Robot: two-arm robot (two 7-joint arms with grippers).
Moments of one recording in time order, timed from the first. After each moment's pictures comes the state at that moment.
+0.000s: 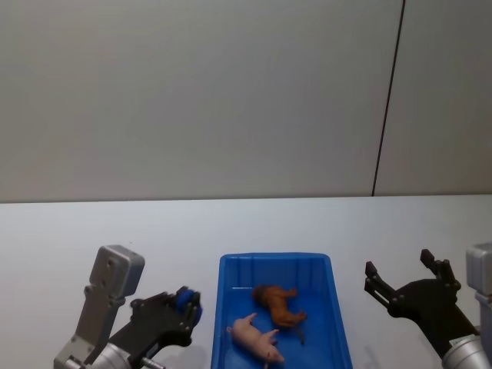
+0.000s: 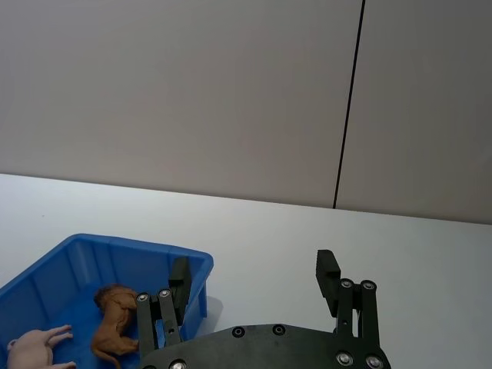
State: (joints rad) left arm -0.11 0.50 0.35 -1.67 -0.44 0.19 -0.14; right arm -0.01 0.22 -0.24 -1.71 0.18 0.05 0.00
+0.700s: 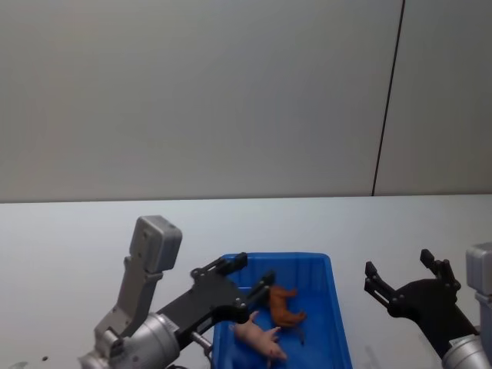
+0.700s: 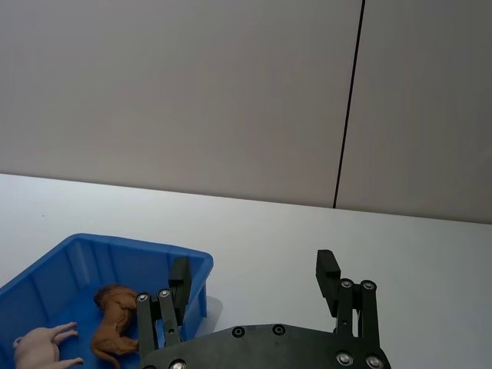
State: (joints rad) left arm -0.21 0.40 0.38 -1.63 -0.45 0.13 -0.38; right arm -0.01 0.22 -0.24 -1.71 0.18 0.05 0.00
